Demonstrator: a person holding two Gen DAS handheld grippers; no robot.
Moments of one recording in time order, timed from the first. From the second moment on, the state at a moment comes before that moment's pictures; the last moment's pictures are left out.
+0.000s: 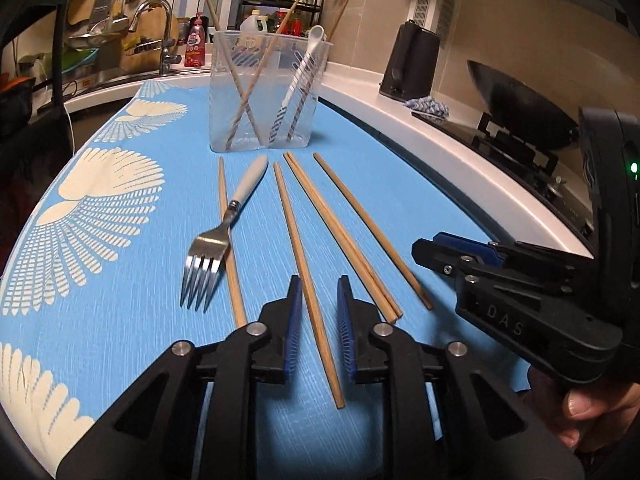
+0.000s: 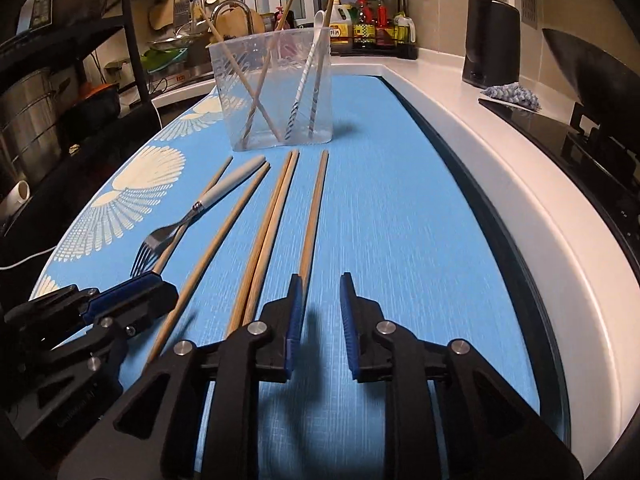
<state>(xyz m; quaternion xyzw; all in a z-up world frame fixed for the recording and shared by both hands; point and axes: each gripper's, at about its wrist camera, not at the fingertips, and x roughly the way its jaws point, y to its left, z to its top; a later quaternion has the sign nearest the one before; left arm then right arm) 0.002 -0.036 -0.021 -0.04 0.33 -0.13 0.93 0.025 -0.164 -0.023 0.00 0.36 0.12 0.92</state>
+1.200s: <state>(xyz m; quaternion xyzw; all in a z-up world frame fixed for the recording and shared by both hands) -0.013 -0.014 -0.004 -0.01 0.27 -0.06 0.96 0.025 -0.172 -0.038 -0.01 0.37 0.07 0.93</state>
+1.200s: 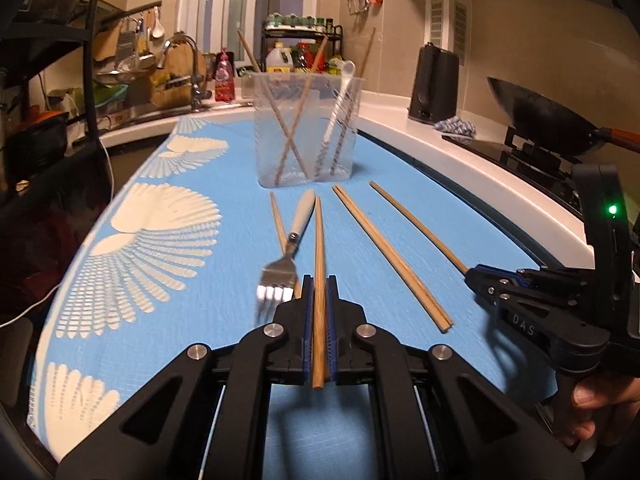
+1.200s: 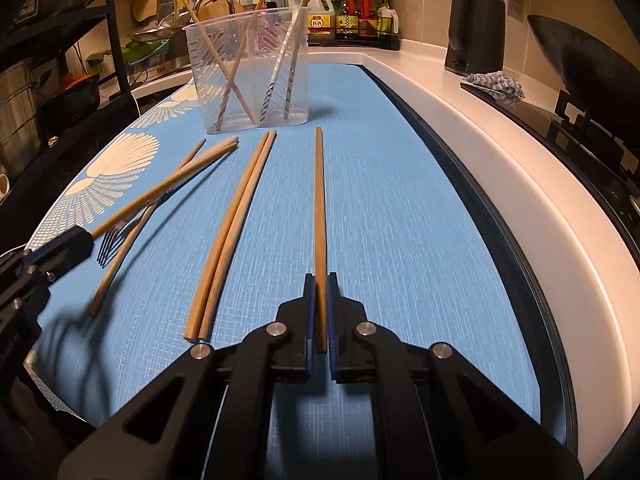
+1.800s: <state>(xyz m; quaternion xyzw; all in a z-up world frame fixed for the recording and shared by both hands) -0.009 0.035 -0.008 -0.04 0.26 0.04 0.96 0.027 -0.170 -0.038 -0.02 0.37 0.08 0.93</state>
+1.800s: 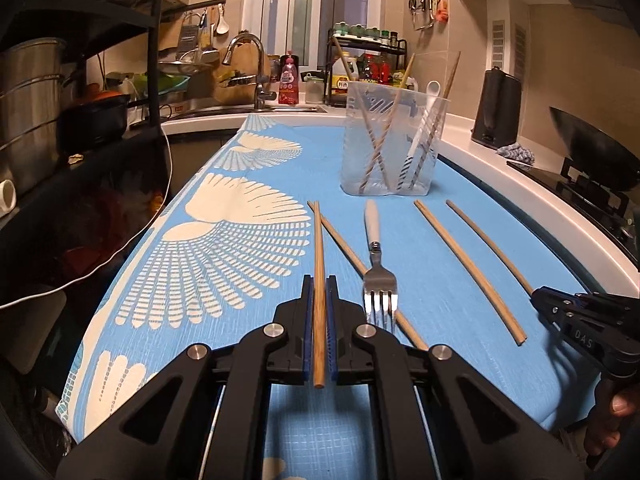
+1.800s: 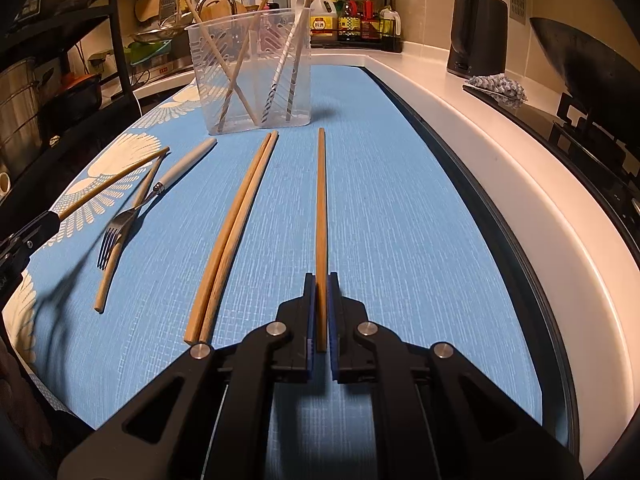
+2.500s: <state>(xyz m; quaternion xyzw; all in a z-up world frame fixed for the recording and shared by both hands) -0.001 0.056 -0.035 -0.05 0.33 0.06 0.94 0.025 -0.170 -0.040 -0.01 0.35 0.09 0.93</state>
